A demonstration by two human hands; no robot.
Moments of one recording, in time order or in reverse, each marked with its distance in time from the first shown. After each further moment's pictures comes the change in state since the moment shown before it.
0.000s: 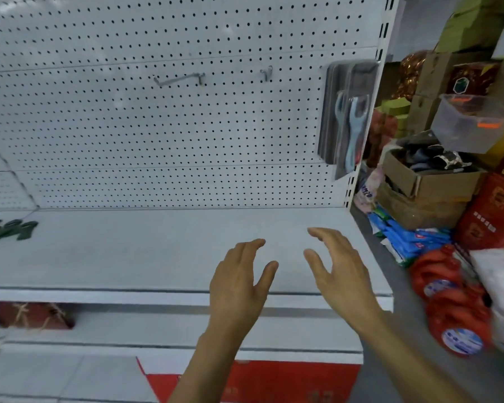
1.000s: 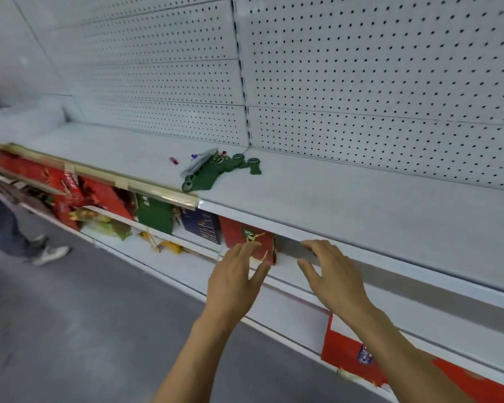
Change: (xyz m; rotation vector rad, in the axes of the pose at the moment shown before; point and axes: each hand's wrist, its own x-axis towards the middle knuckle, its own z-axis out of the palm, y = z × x) left_hand -0.124 -0.454 -0.324 0.219 -0.039 -0.420; right_hand -0.061 -0.361 0.438 -0.023 -0.534 -0.160
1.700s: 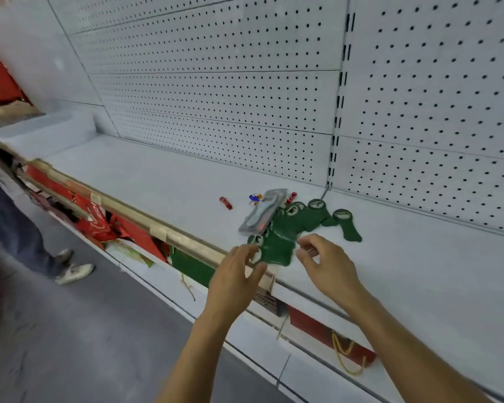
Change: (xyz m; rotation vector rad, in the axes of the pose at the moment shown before) left_hand 0.258 -0.232 -0.053 -0.108 -0.044 -0.195; right_hand 0.324 -0.115 0.166 0.195 -0.099 0.051
